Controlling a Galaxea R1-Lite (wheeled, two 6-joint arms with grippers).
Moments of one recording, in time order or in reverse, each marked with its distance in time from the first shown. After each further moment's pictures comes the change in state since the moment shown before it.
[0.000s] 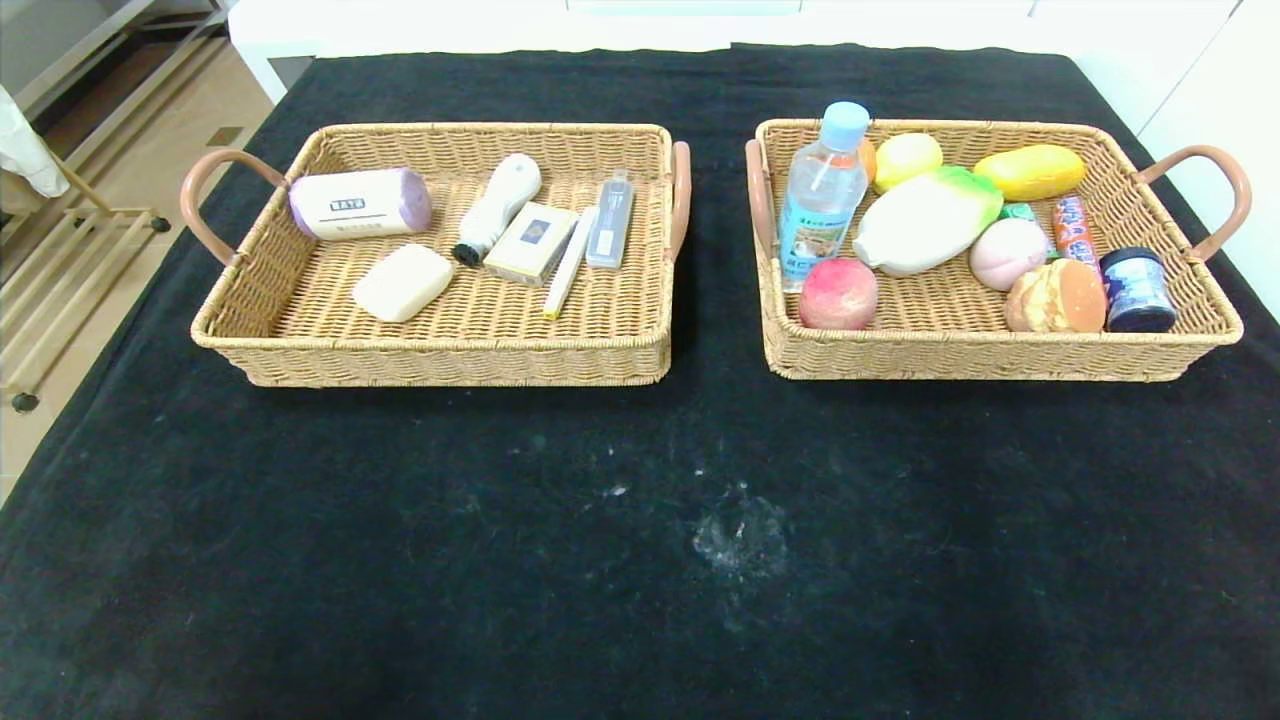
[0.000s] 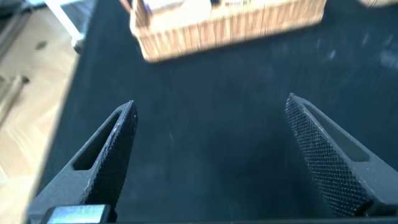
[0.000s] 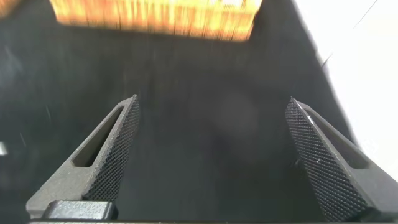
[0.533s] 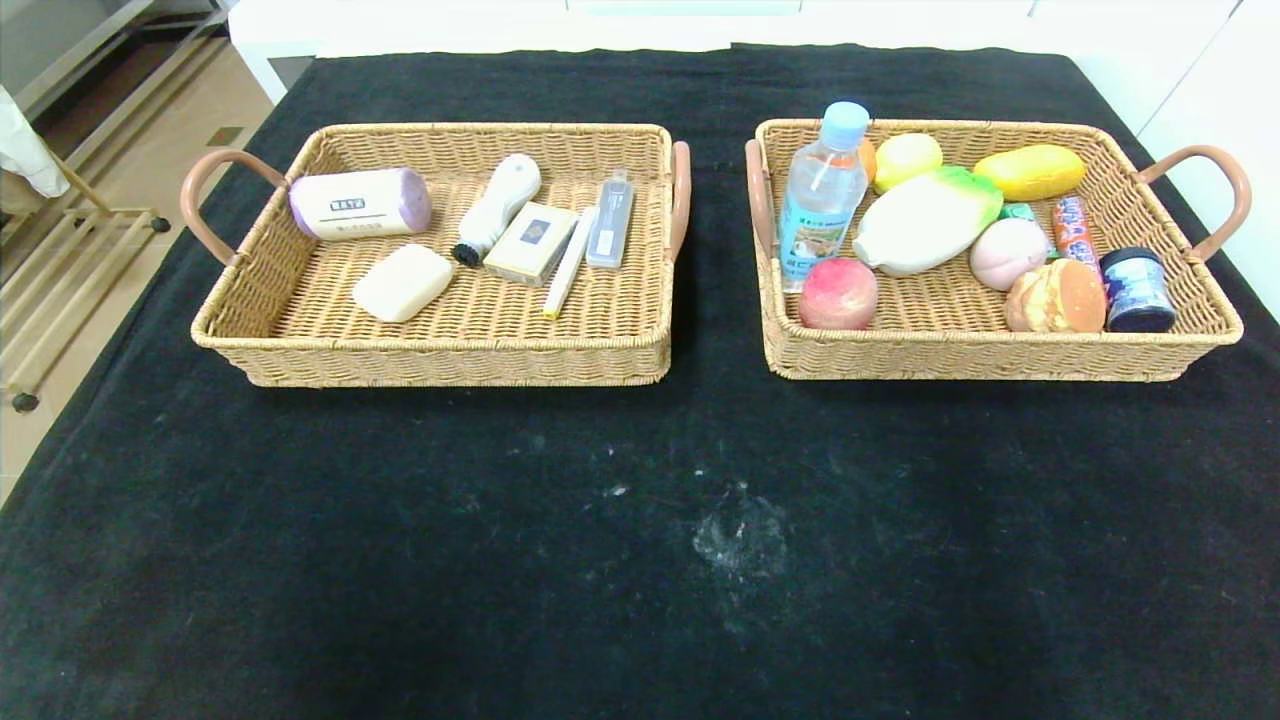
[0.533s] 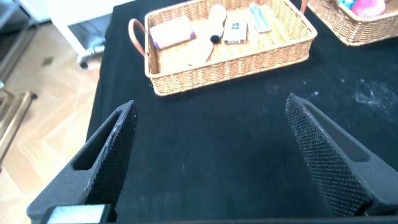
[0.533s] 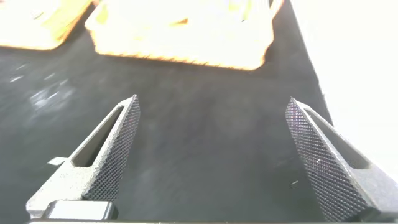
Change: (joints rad) left arm 0.008 0.117 -0.430 0.266 -0.025 0.008; right arm 0.000 0.035 -0.352 0.251 0.070 0.014
